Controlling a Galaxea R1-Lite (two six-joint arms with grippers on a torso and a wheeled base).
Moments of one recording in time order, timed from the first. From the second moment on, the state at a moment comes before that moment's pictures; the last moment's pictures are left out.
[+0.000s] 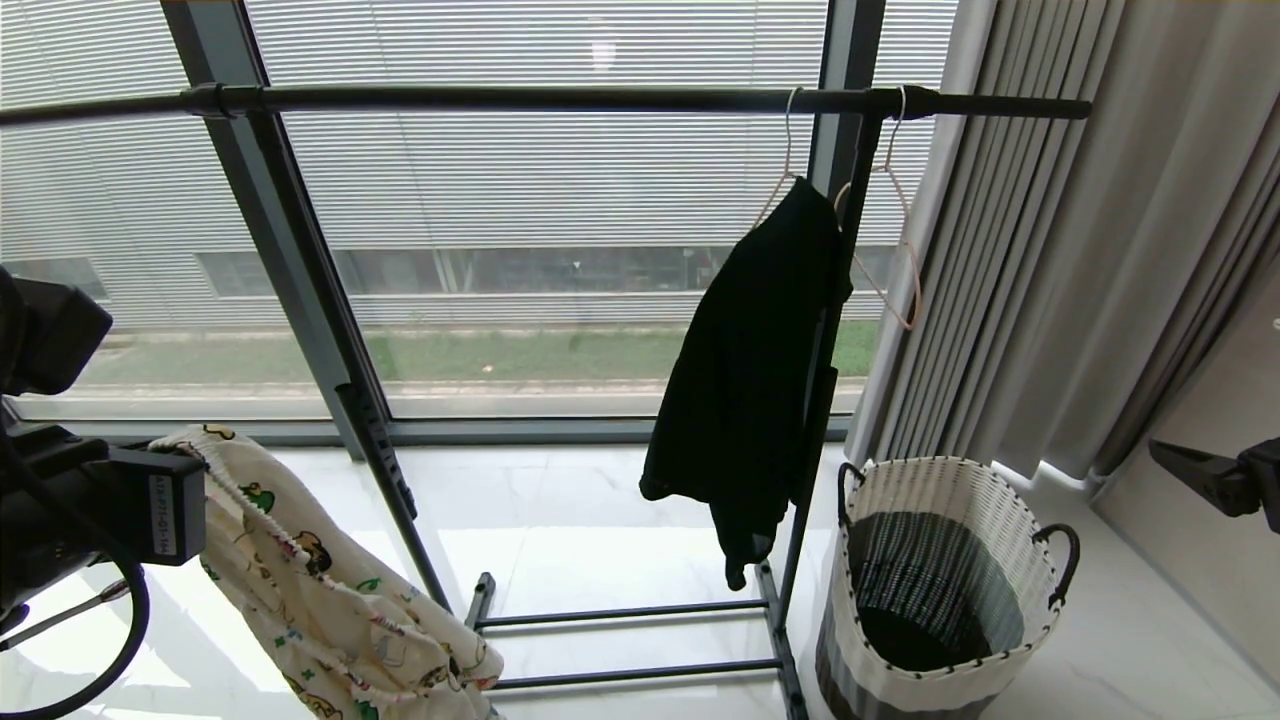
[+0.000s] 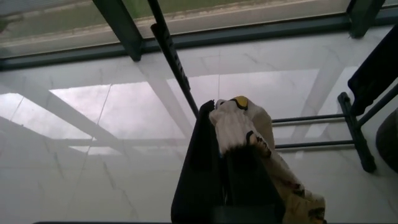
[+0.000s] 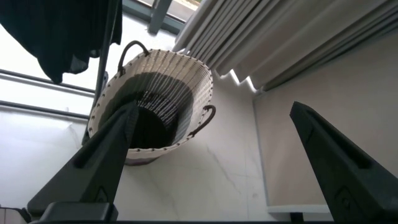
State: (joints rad) left arm -0.24 1.09 -0.69 -0.02 0.33 0.12; right arm 0.41 1.09 -0.83 0.09 -0.43 -0.29
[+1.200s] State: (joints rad) left arm -0.24 1.07 -0.67 -0.02 0.33 0.13; right arm 0.41 1.09 -0.82 0.08 -0.41 -0.28
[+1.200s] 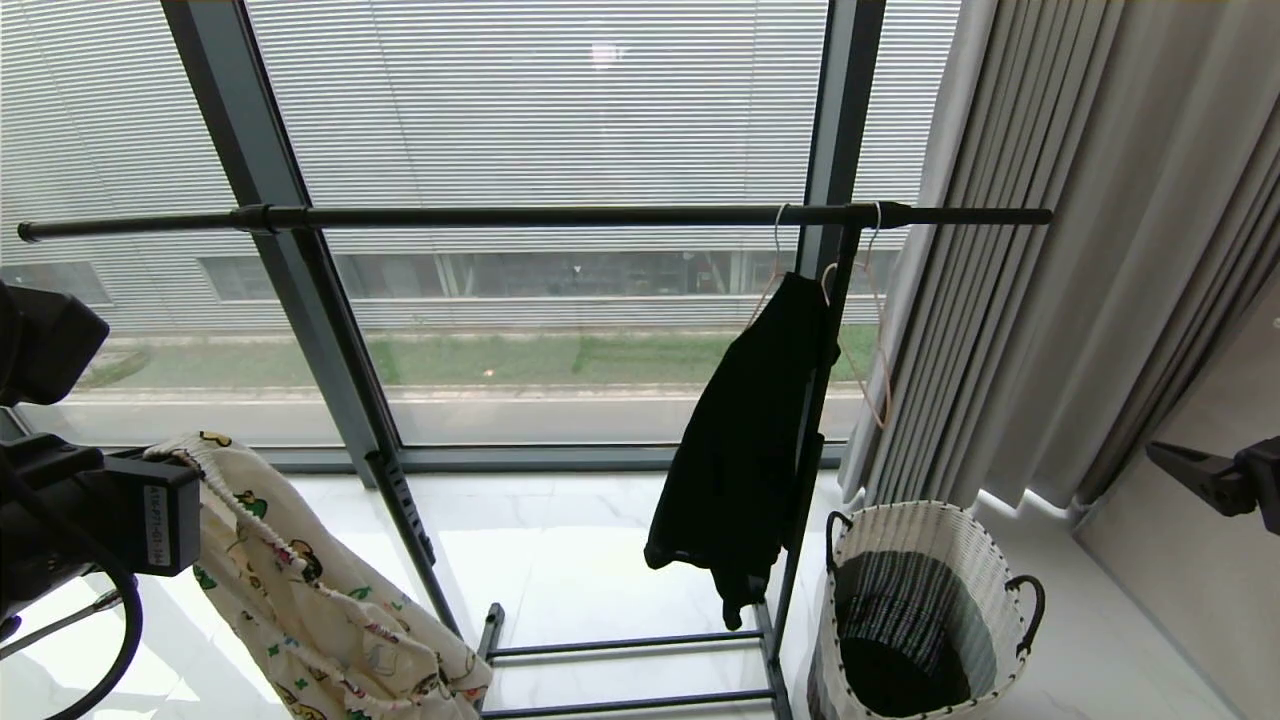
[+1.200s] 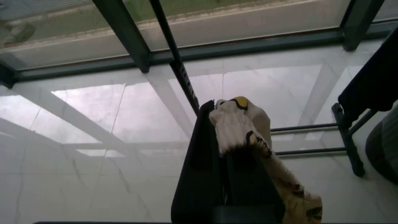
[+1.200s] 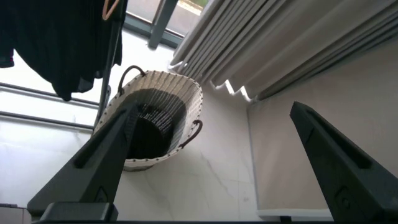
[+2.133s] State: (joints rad) left arm -0.25 1.07 -0.68 -0.02 0.33 0.13; right arm 0.43 1.32 -0.82 -0.18 -0.22 0.00
